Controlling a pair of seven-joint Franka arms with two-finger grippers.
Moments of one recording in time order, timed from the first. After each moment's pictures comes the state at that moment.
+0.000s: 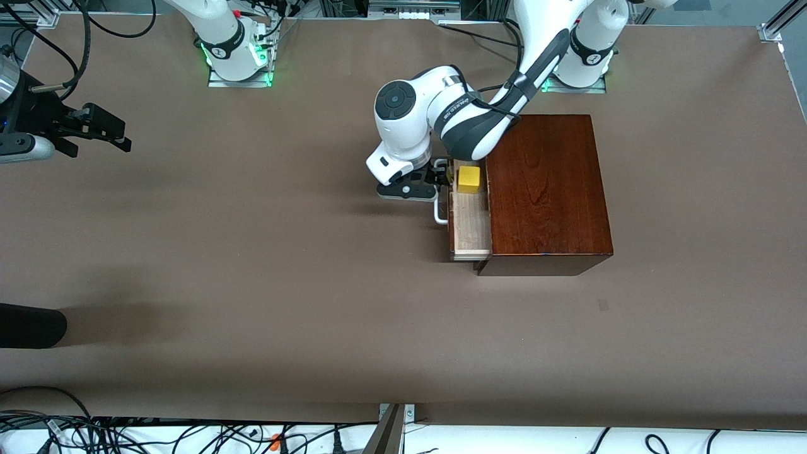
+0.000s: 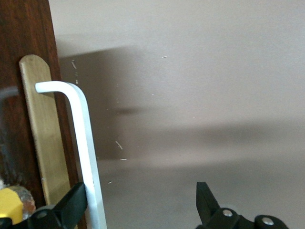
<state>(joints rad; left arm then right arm) -0.54 0.63 -0.36 -1.52 0.29 2.00 -0.88 0.24 -0.01 -0.21 -1.62 0.06 1.59 -0.06</state>
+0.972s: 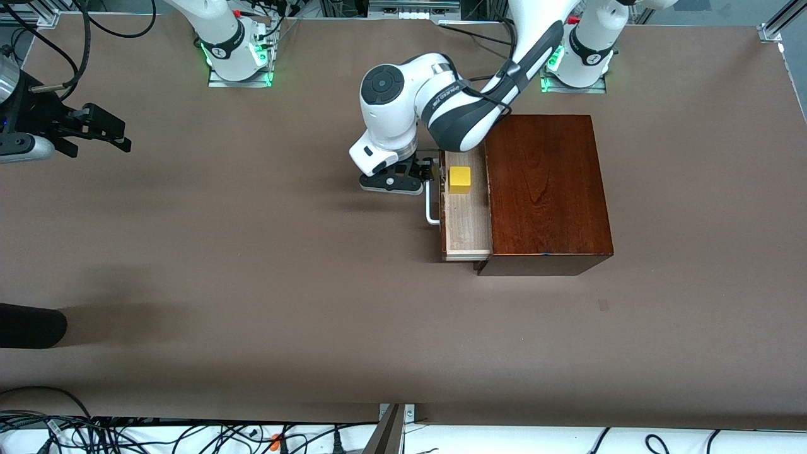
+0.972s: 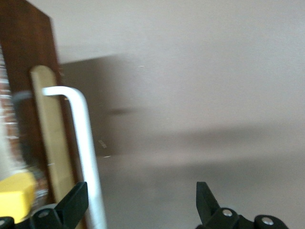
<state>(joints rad) -0.57 0.64 -0.37 -1.39 0.27 1.90 -0.88 0.24 -0.01 -0.21 -1.62 0.06 1.59 -0.06</state>
